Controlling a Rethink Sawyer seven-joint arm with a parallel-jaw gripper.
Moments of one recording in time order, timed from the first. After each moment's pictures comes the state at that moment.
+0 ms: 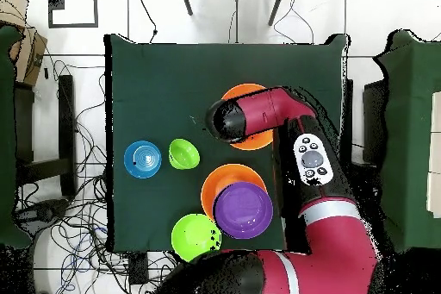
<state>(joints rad) -0.42 -0.50 0.30 1.39 -0.70 0.70 2.07</state>
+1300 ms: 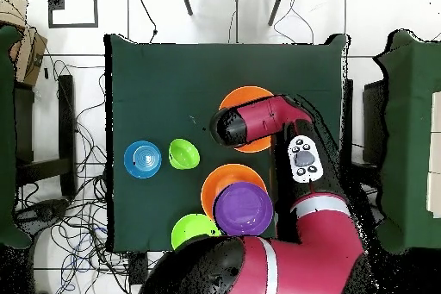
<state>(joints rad) -0.37 -0.45 0.21 1.36 -0.71 0.60 2.07</state>
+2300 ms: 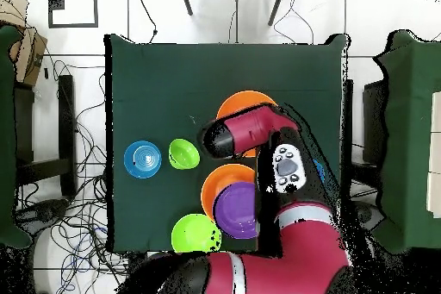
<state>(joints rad) -0.29 -0.51 0.15 1.46 -0.71 0.60 2.07</state>
